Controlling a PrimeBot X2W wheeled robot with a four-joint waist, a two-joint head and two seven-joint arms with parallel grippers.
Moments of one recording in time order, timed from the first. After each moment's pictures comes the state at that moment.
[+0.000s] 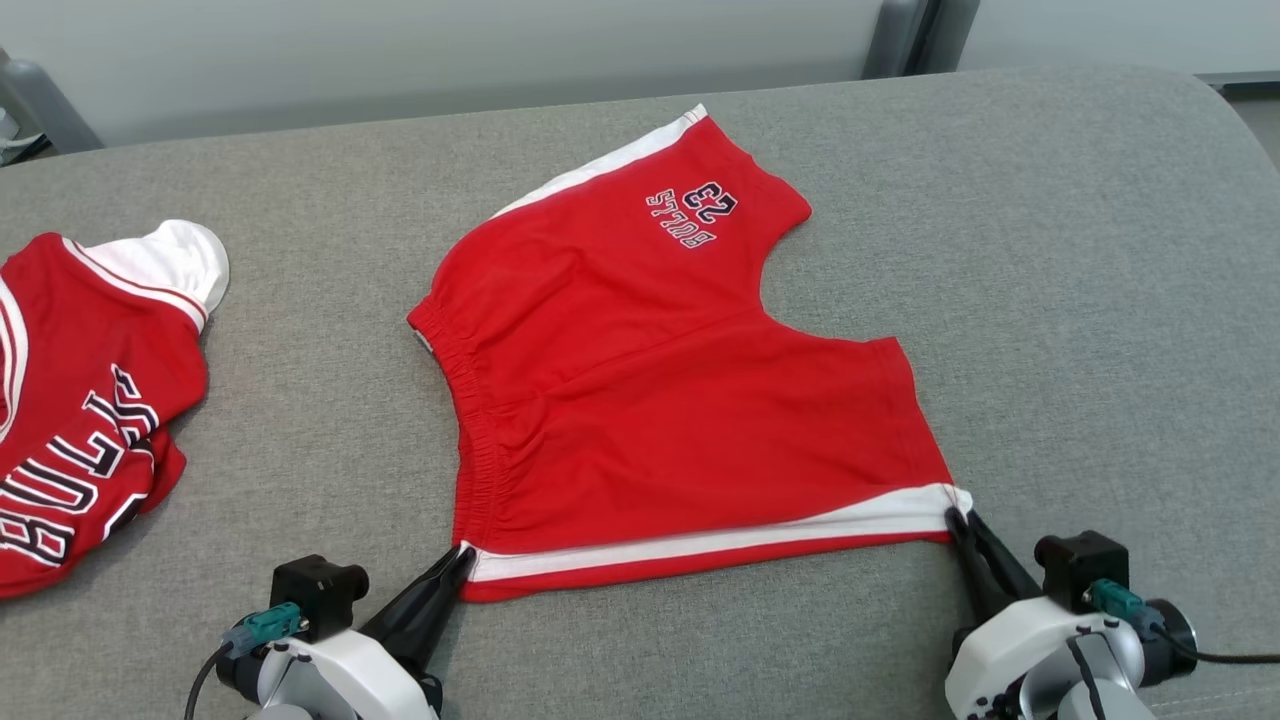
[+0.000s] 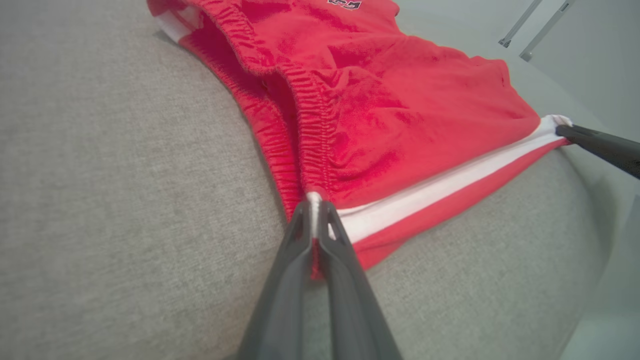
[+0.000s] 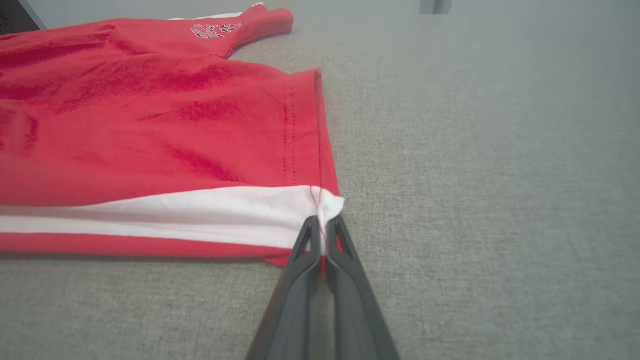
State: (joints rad) left arm -0.28 0.38 -0.72 0.50 -0.75 -0.13 -0.25; right arm -0.26 -0.07 0.16 0.67 0.17 0.13 -0.26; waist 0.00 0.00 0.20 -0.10
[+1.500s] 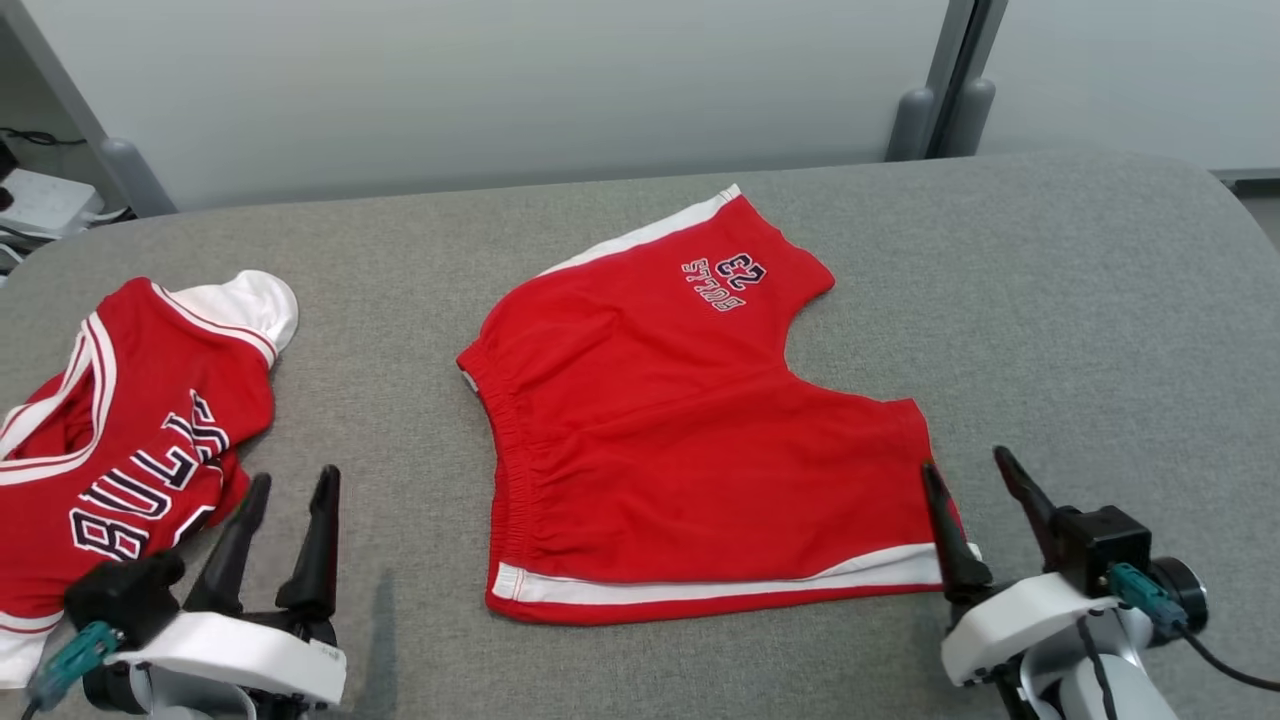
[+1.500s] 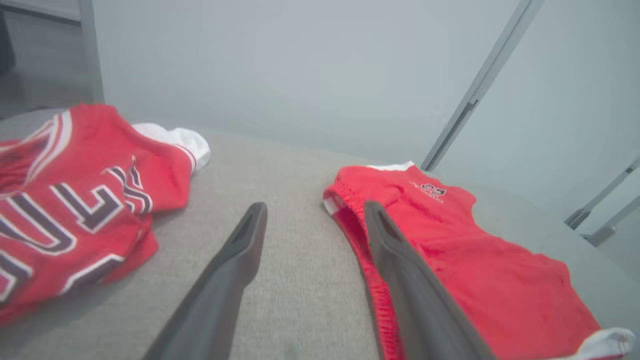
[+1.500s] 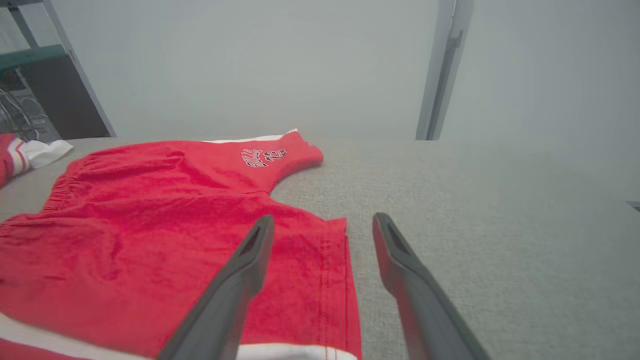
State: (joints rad) left arm -0.09 0.33 -0.26 0.27 -0.74 -0.04 -0.26; right arm -0.21 -0.05 0.12 0.46 0.12 0.13 -0.26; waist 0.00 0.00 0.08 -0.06
